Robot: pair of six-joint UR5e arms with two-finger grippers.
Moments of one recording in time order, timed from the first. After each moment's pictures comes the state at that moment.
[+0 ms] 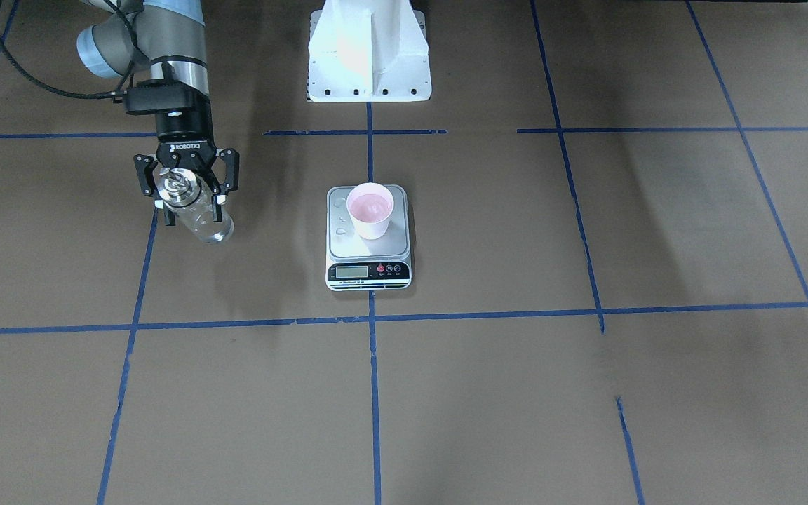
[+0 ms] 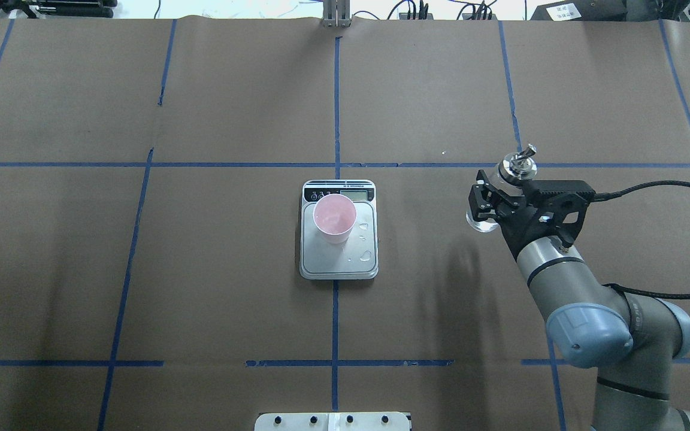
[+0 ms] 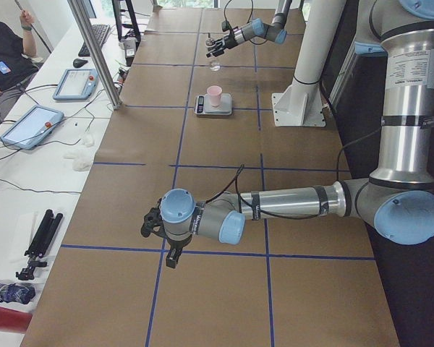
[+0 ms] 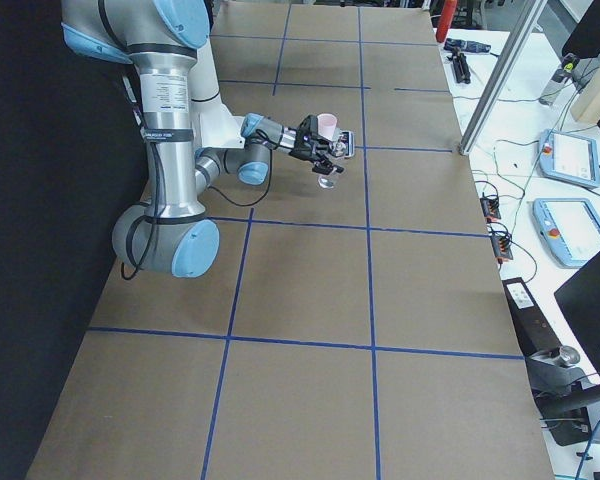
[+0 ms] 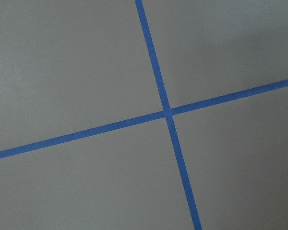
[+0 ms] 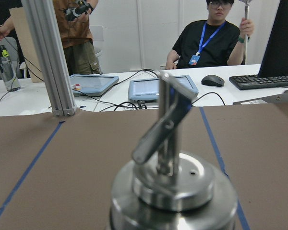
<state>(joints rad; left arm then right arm) -1.52 -1.55 -1.46 -1.93 -2.36 0.05 0.31 -1.52 1.95 -0.92 0.74 1.28</state>
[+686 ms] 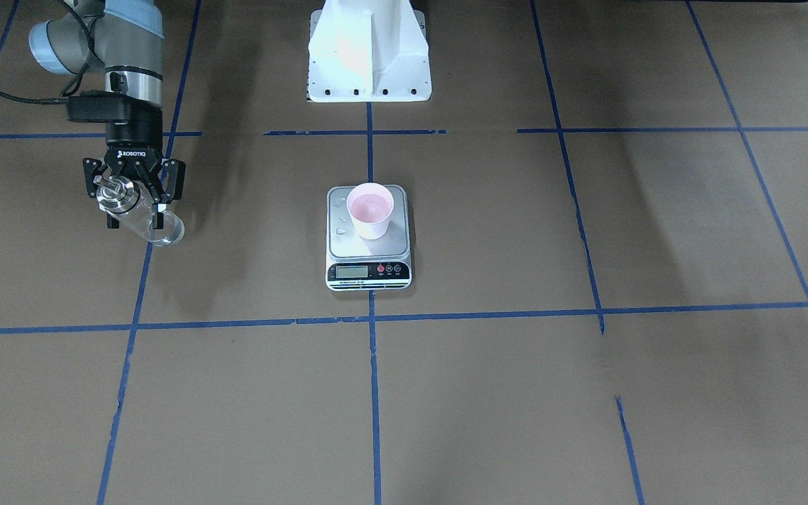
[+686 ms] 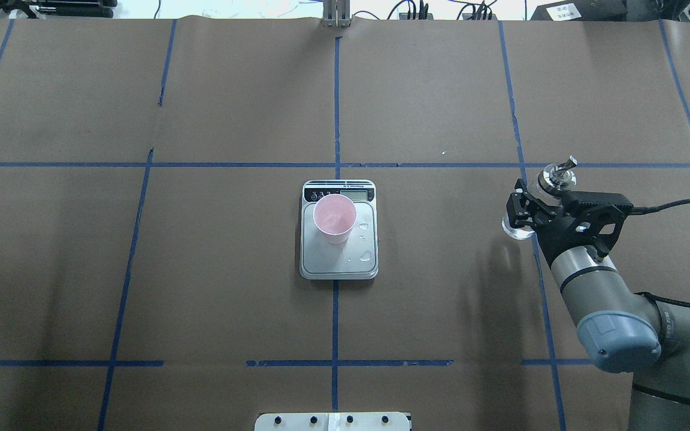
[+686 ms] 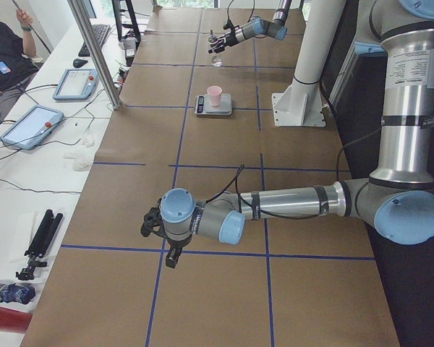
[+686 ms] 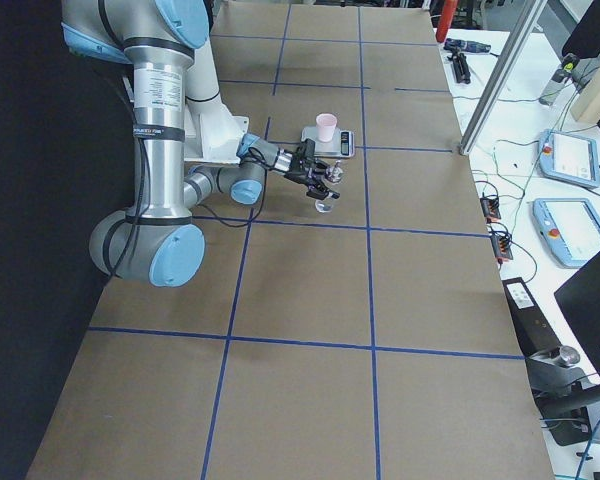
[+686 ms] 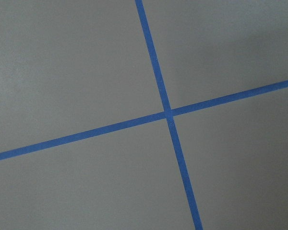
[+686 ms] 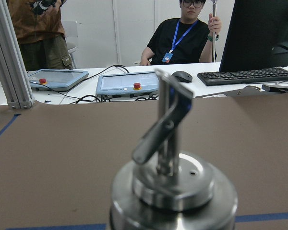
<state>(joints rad) -1.52 -1.55 -1.46 -1.93 -2.36 0.05 0.30 -1.61 1.91 -0.92 0.68 1.34</state>
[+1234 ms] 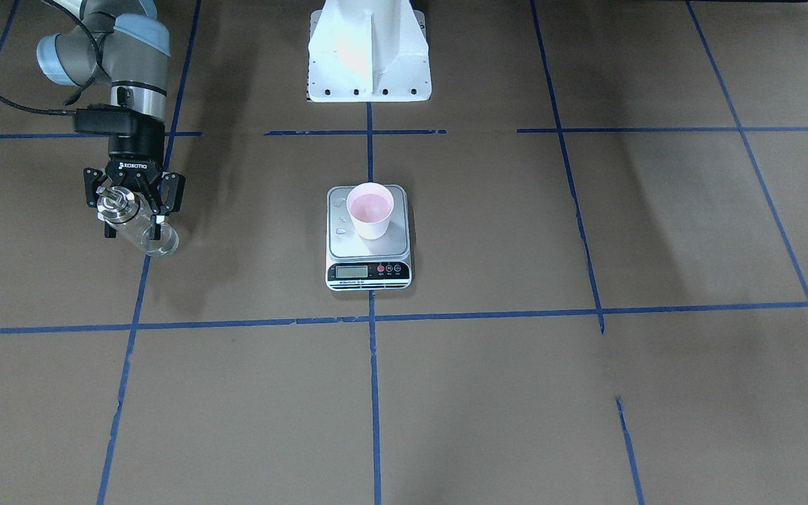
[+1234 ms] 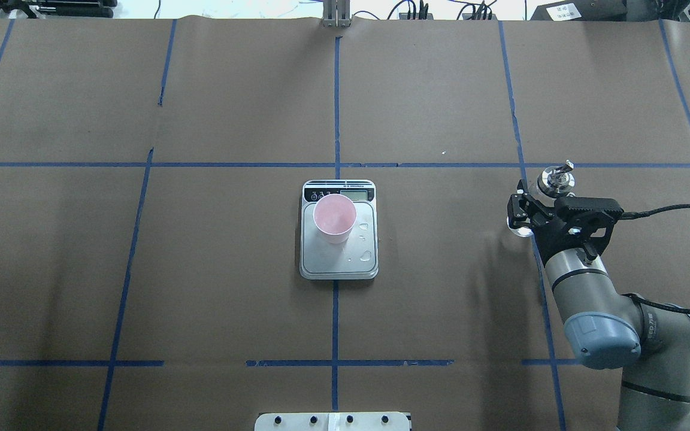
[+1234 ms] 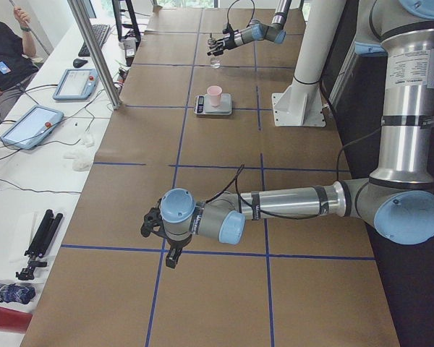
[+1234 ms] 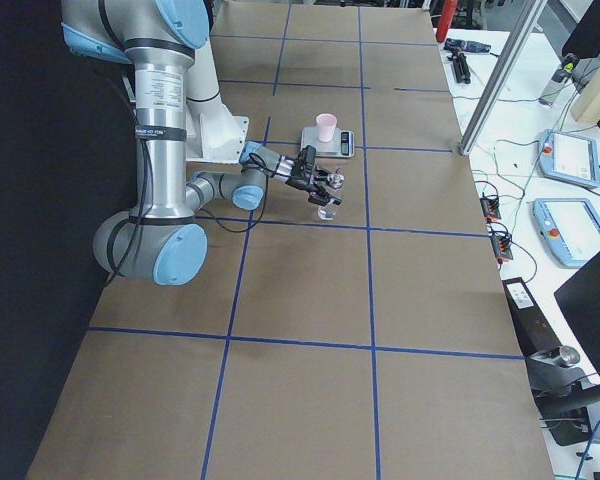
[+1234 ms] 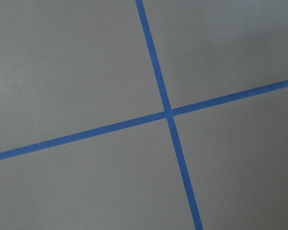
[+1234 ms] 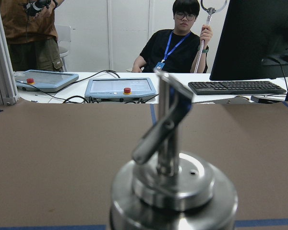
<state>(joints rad) -1.52 -1.55 -1.46 -1.93 -2.36 0.05 0.30 -1.59 1.86 -0.91 0.65 1.34</state>
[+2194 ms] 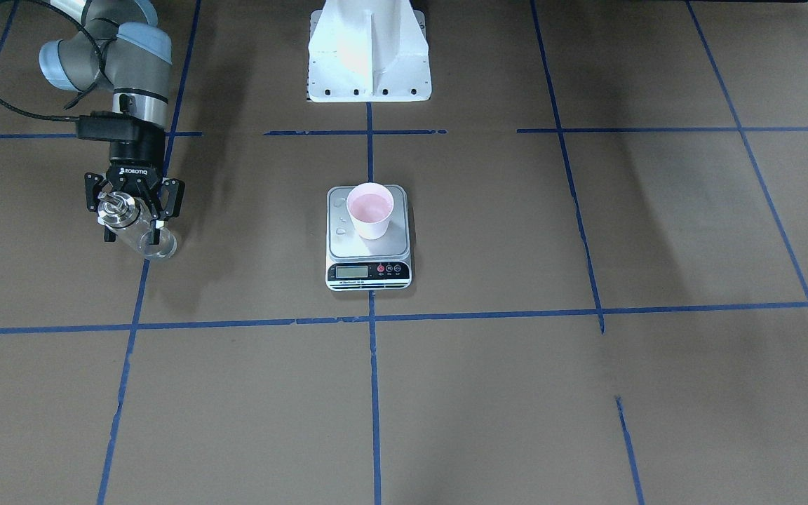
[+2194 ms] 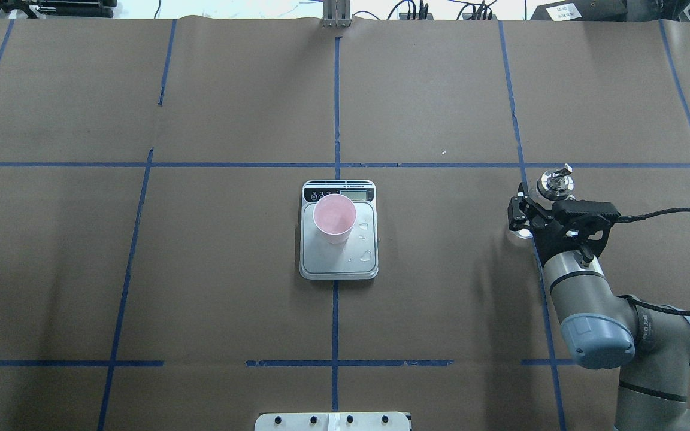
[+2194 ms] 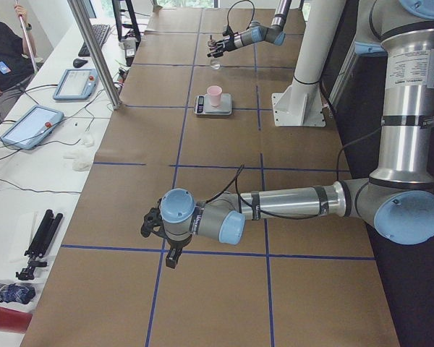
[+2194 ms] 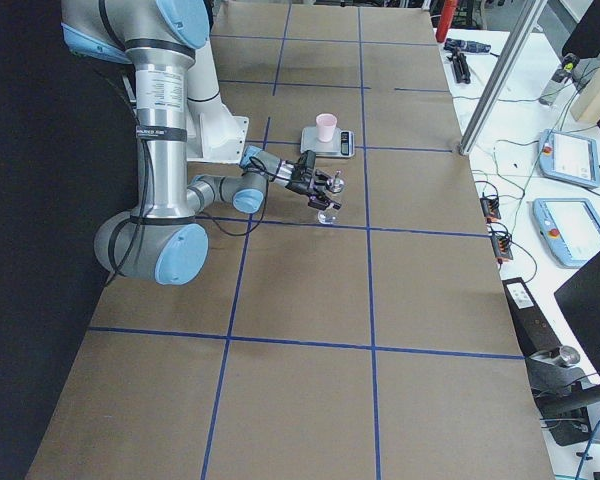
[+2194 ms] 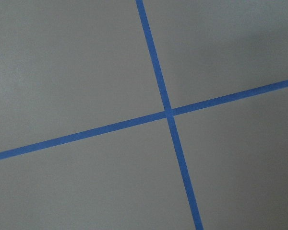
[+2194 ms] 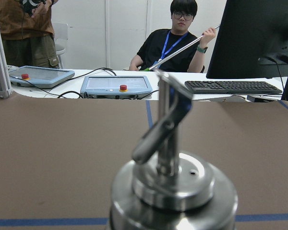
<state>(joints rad) -1.52 -1.55 -1.46 -1.93 -2.36 0.05 0.30 -1.59 1.83 -0.91 0.64 1.35</state>
